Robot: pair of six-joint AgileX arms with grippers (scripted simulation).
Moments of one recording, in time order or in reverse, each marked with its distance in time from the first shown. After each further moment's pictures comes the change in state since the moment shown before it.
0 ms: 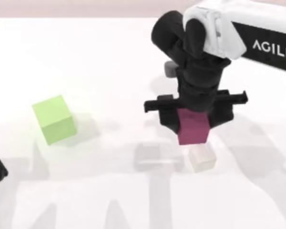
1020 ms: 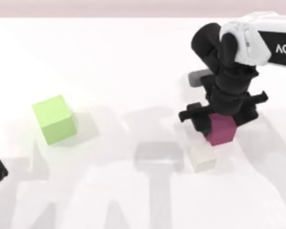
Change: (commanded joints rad) left arm 0.000 0.000 0.000 0.000 0.000 0.000; right arm -0.170 0.017 -0.172 0.200 -0.006 -0.336
